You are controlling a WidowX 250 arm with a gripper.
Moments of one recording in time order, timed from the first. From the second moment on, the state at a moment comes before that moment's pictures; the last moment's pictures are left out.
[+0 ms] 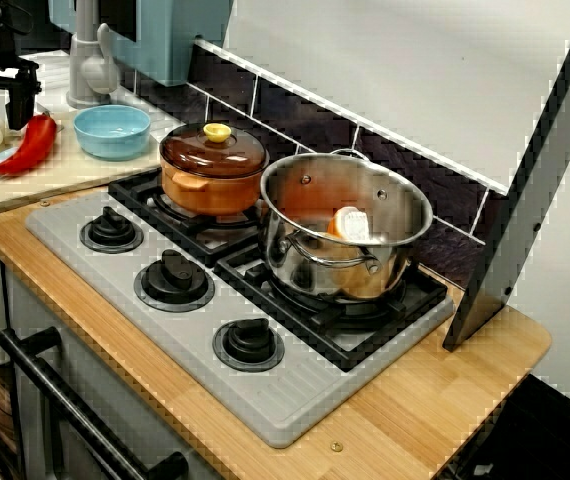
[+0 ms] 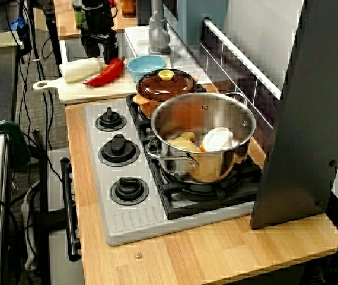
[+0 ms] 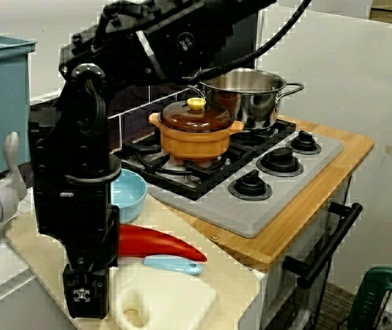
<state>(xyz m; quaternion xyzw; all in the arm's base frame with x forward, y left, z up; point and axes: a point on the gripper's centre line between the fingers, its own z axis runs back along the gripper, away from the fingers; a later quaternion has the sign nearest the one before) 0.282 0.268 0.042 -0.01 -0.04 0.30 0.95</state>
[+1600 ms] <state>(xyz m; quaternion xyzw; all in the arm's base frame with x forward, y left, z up) 0.283 0.267 0.047 -0.01 -0.04 0.29 0.96</state>
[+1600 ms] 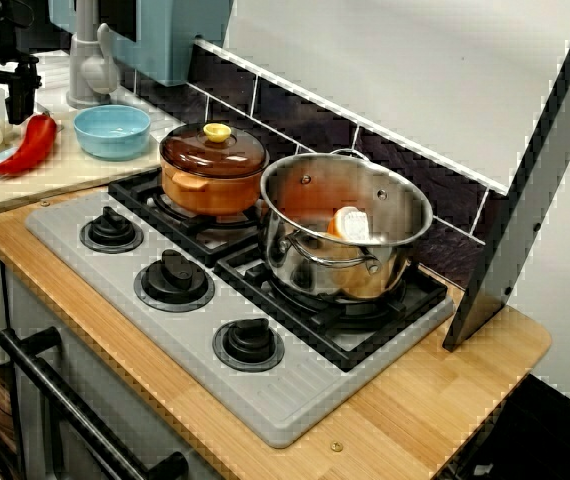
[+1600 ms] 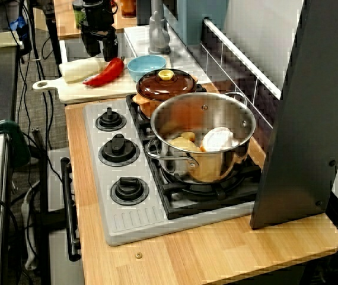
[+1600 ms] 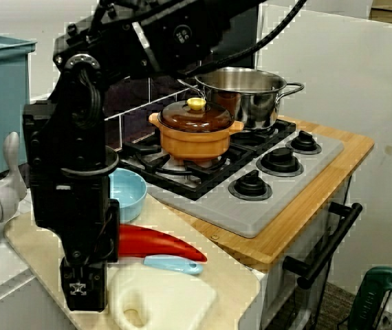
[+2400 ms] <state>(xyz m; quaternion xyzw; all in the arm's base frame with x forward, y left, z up) 0.276 0.260 0.068 -0.06 -0.03 0.25 0.97</state>
